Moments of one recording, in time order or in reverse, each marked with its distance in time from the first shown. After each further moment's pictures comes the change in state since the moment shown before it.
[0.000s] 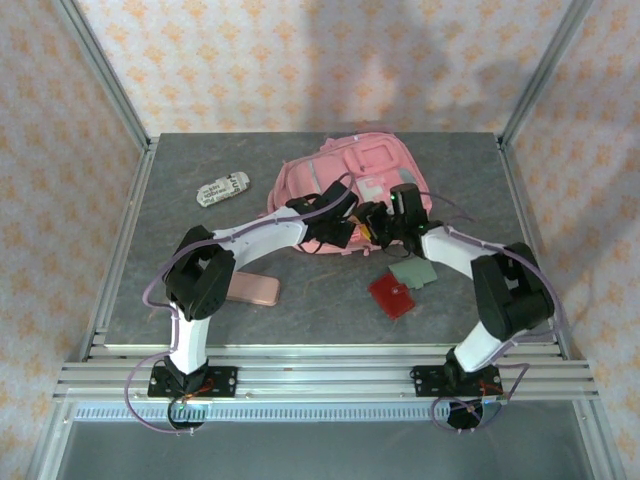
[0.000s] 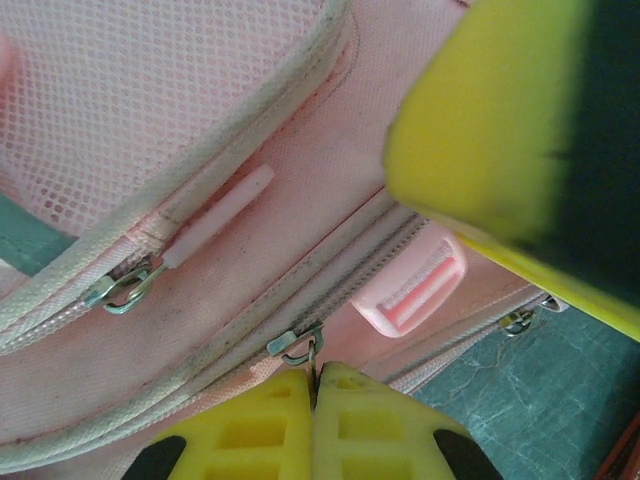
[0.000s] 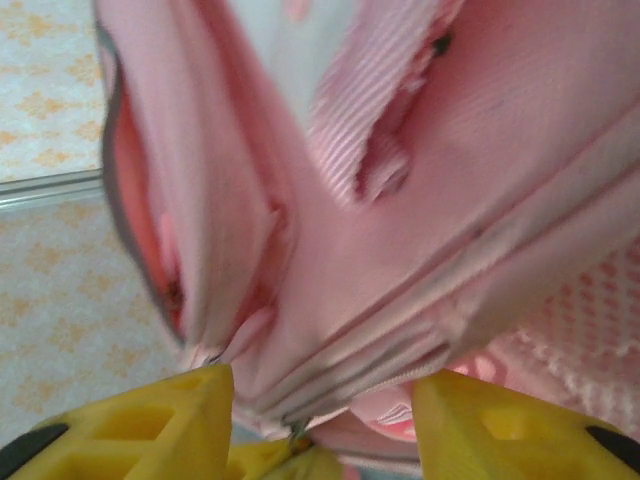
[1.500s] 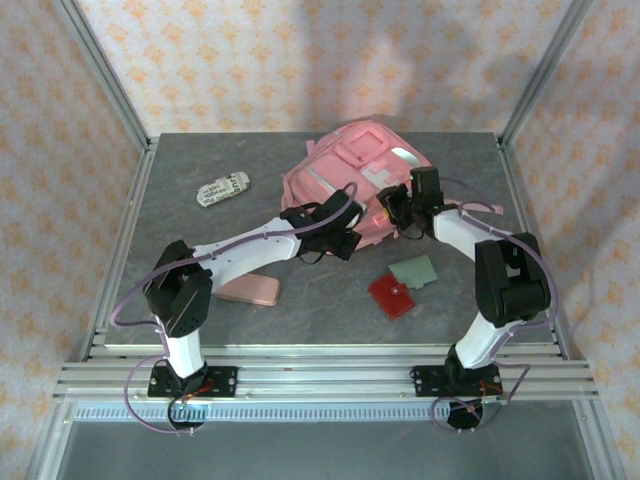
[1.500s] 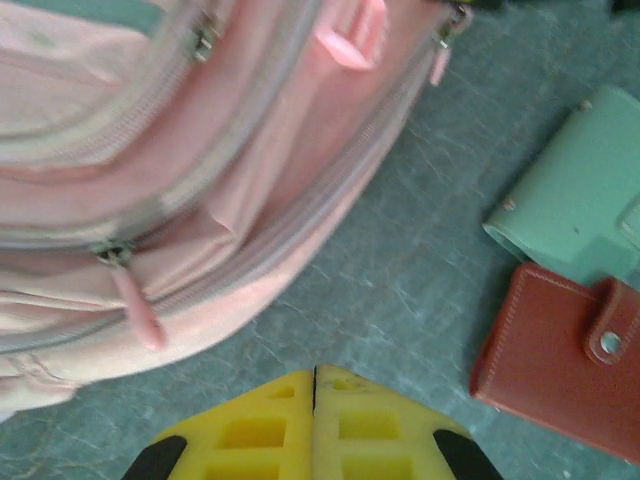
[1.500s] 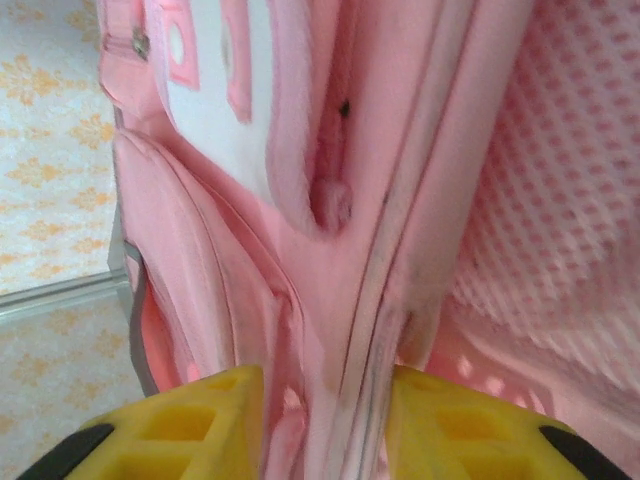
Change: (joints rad) left arm -0.084 -0.143 -0.060 -0.031 -0.006 0.012; right arm -0.145 0.039 0.111 -0.092 0.056 -0.082
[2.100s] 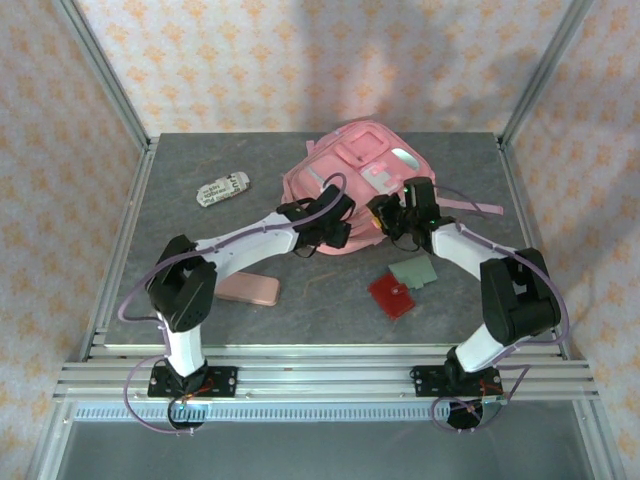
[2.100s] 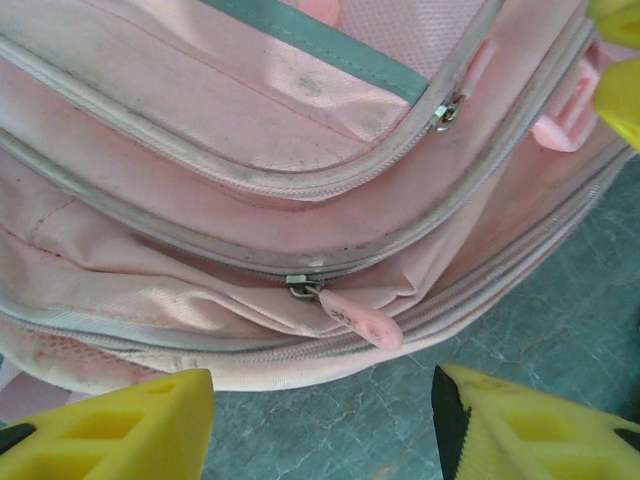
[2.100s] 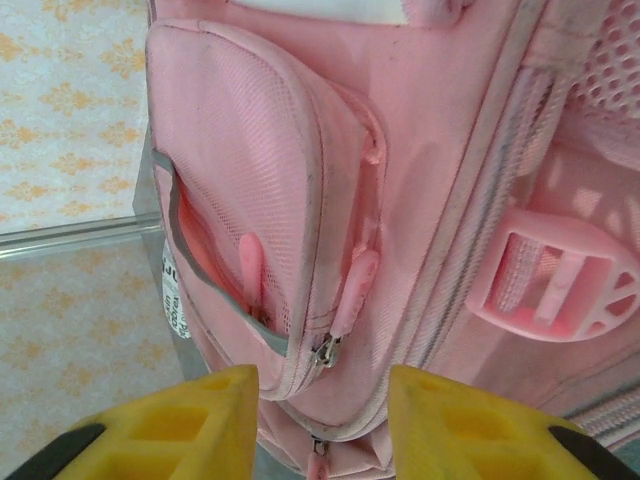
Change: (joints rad) left arm 0.056 0.037 -0.008 0.018 -0.153 -0.123; right arm 0.075 -0.105 -0.100 0.061 -0.019 0.030
